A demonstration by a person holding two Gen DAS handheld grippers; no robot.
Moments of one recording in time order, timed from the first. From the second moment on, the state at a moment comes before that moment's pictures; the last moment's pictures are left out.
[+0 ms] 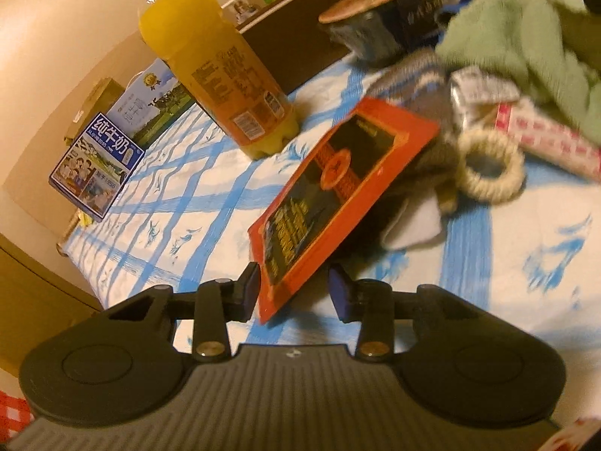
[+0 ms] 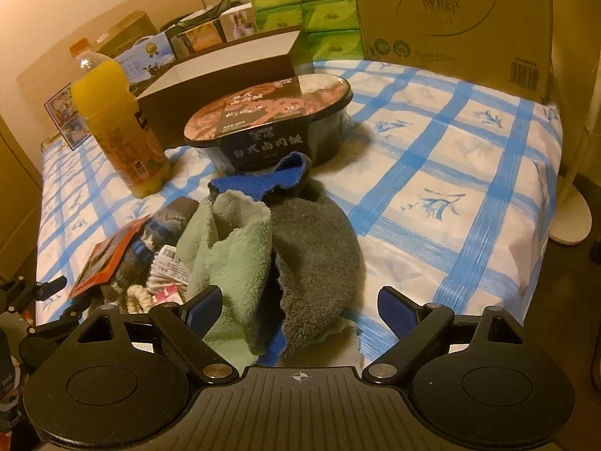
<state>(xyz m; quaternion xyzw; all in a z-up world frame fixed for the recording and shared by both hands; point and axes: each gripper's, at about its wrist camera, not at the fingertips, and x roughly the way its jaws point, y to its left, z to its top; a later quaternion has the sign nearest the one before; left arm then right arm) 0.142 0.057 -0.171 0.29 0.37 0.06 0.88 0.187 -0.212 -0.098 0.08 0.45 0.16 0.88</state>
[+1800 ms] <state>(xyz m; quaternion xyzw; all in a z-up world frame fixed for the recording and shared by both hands) 0.127 0.113 -0.086 0.14 0.36 0.06 0.92 0.201 -0.192 -0.007 0.08 0.32 0.27 0.90</state>
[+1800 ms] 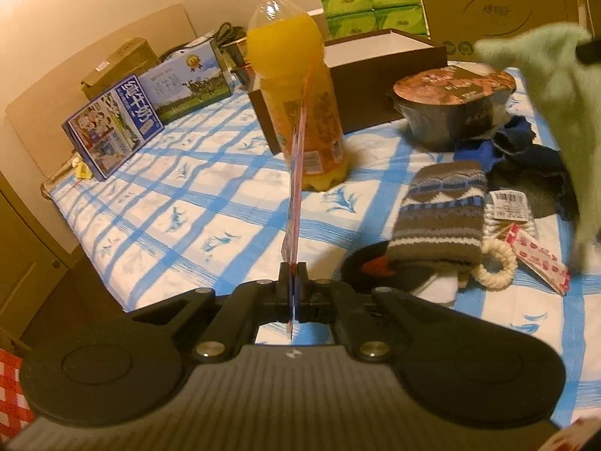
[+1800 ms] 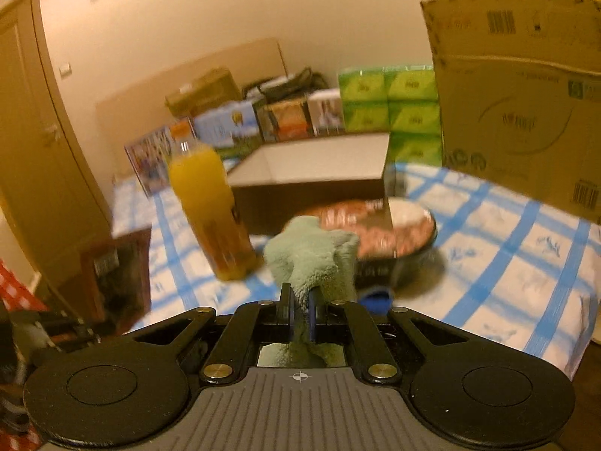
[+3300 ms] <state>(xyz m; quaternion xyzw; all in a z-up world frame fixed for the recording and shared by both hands) 0.351 0.236 0.005 0.19 0.26 0.05 0.94 0.461 -0.075 0.084 0.06 0.21 0.33 0.92</state>
